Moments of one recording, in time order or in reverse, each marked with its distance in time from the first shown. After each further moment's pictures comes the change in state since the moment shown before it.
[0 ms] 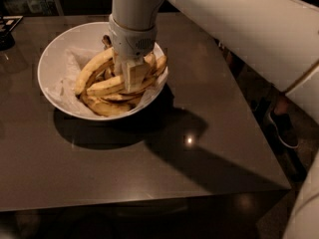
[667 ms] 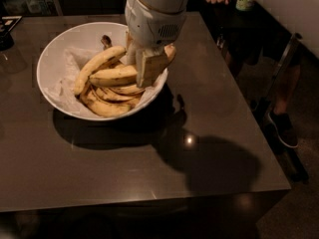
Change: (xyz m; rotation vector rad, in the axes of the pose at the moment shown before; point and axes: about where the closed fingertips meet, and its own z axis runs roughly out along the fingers) arm -0.006 0.045 -0.070 0.127 -0.025 0.081
